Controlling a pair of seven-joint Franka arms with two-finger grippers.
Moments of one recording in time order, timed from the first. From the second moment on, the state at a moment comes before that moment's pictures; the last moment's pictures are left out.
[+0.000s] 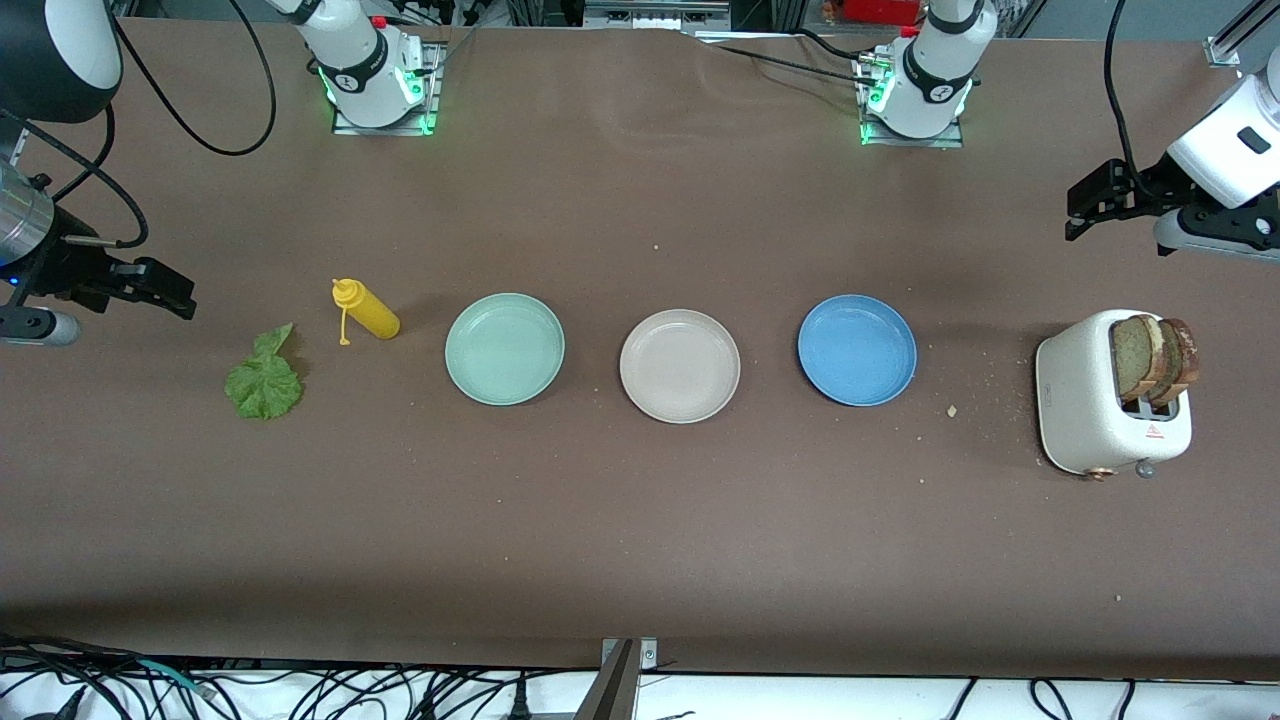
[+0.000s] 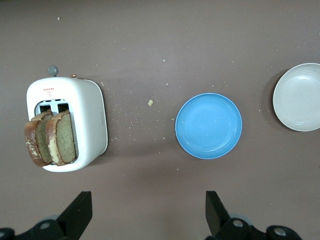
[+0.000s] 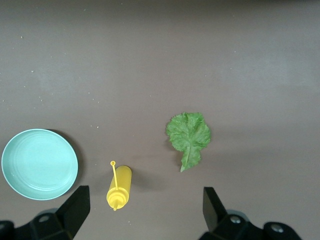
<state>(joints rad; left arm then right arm) -0.09 -0.03 0.04 -1.62 0.02 1.56 0.12 0.05 0.14 -0.03 -1.55 -0.06 1.71 0.08</state>
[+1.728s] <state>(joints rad) -0.08 -0.03 0.04 -1.62 0.02 1.52 0.12 0.05 0.14 -0.03 -1.56 -0.06 1.71 0.08</state>
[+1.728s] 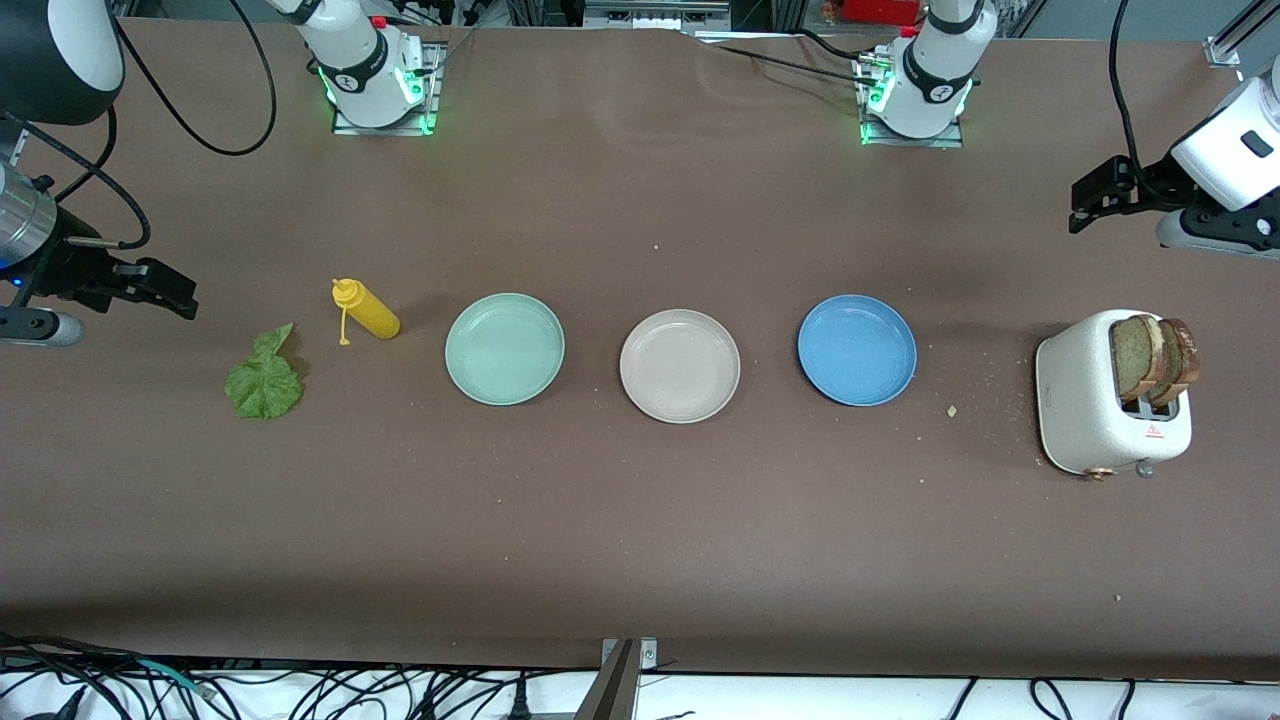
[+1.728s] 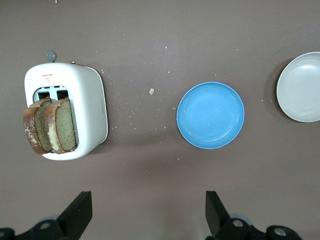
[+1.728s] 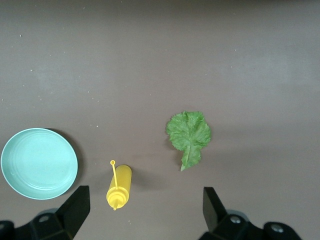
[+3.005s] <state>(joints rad) -0.08 -0.02 0.04 -1.62 0.02 1.52 0.12 0.05 0.14 -0.03 -1.56 -0.06 1.71 0.08</state>
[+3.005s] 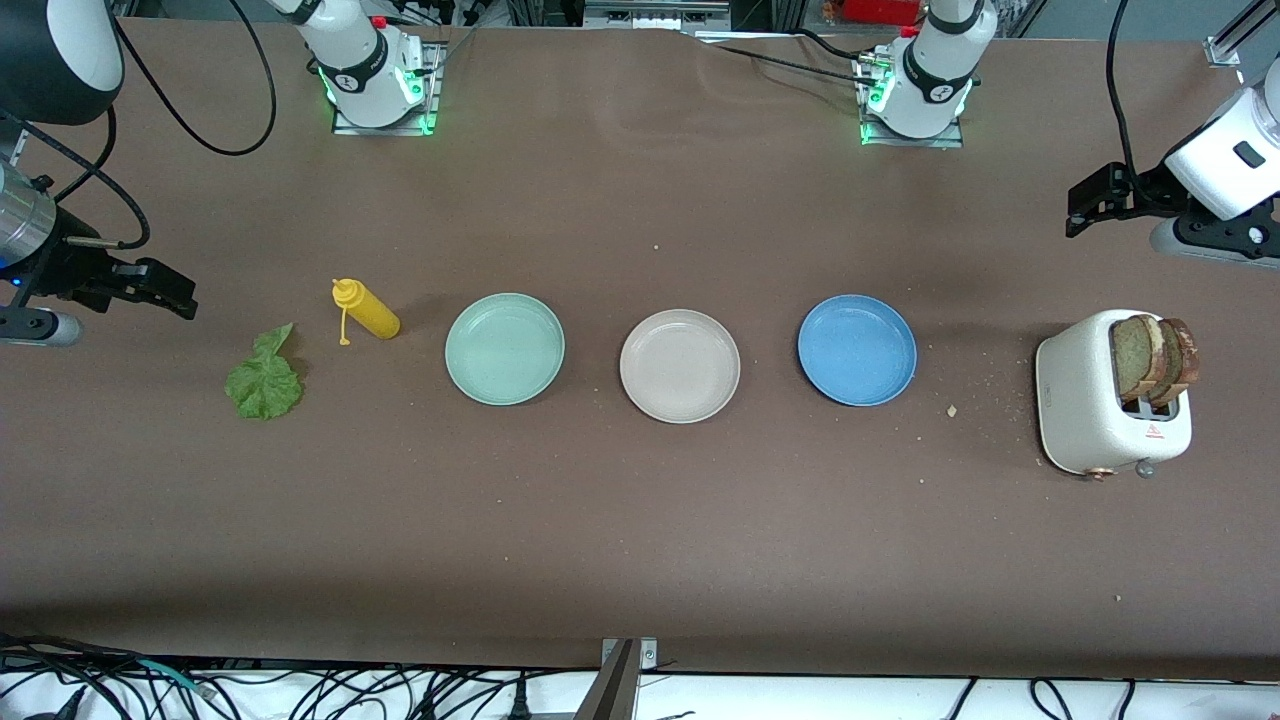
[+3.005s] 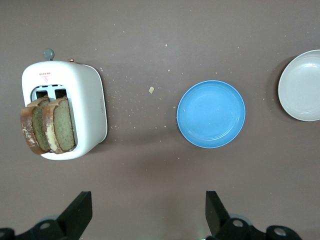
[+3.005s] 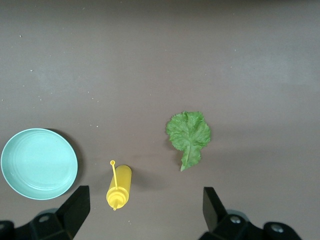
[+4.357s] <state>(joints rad) -0.09 0.10 0.02 -1.62 0.02 1.52 0.12 0.05 0.14 -0.03 -1.56 -0.06 1.71 0.08</state>
